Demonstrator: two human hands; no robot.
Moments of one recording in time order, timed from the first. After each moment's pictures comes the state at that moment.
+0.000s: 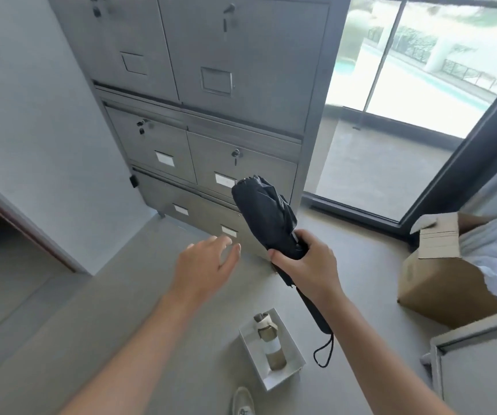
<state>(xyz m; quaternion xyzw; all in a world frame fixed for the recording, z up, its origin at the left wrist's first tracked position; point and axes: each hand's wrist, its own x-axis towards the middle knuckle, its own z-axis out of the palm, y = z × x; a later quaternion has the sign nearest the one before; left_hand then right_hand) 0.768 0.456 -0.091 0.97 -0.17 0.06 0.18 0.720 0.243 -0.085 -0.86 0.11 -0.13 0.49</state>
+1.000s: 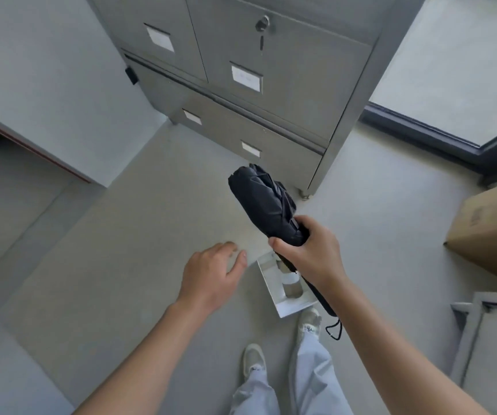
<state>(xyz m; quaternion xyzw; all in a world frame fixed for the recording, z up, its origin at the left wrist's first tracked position) 0.791 0.456 -0.288 0.97 -0.07 -0.08 0.20 0.804 0.245 -0.284 -0.85 0.14 0.08 0.51</state>
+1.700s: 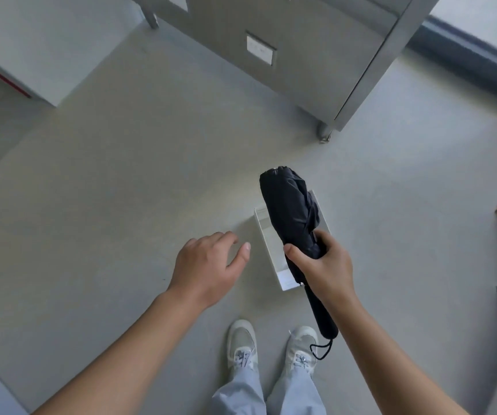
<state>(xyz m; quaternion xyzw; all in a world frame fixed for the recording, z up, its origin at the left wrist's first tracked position) 0.728 0.478 -0.577 0.97 -0.08 -0.14 0.18 0.711 0.258 -0.602 -0.80 0.24 0.11 0.54</state>
